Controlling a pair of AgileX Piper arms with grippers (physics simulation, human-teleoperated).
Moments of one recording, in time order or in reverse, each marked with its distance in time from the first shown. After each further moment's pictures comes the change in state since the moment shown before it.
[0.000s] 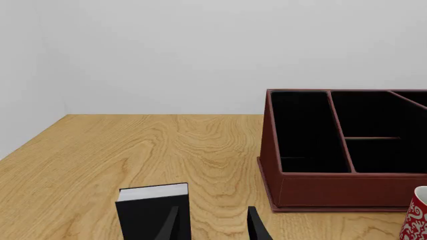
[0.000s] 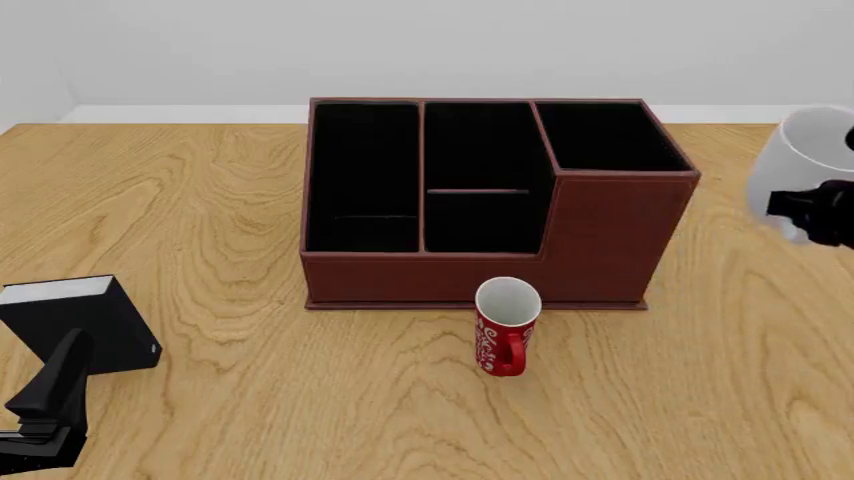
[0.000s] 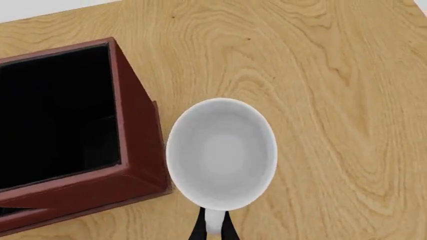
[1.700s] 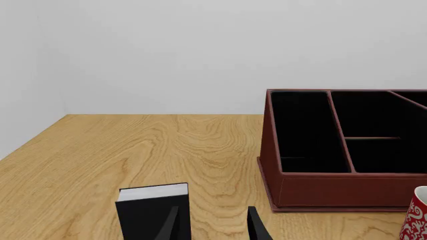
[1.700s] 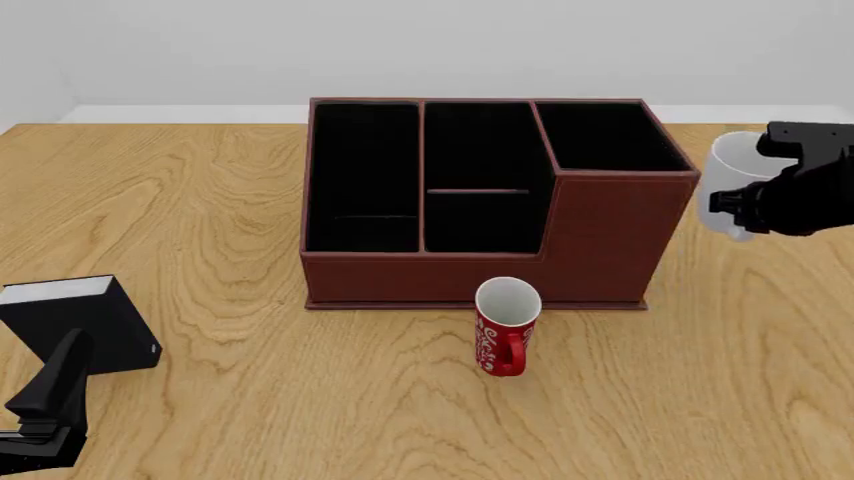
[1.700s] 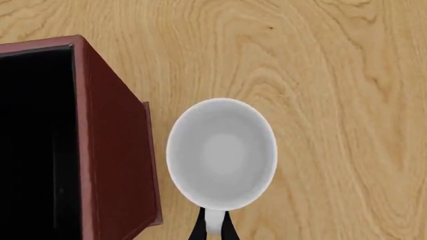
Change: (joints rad) left arm 0.000 0.000 0.000 0.000 0.000; right arm 0.022 0.401 -0.186 -0.069 -0.074
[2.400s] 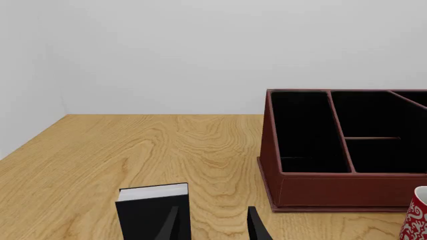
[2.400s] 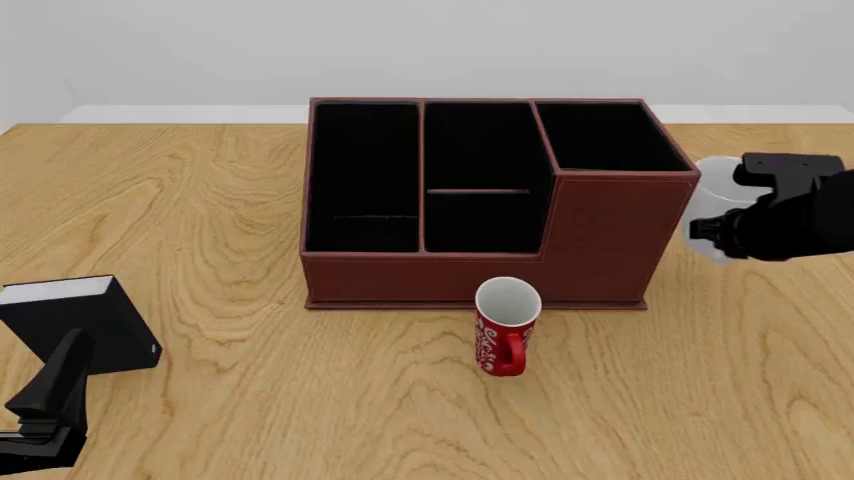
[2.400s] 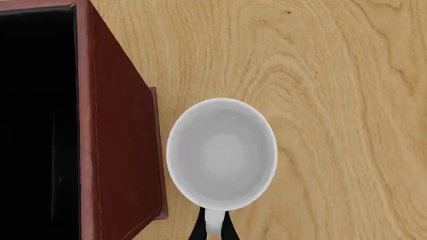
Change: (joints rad) left arm 0.000 0.000 0.000 0.000 0.000; right arm 0.032 0.015 0.109 -0.108 0.000
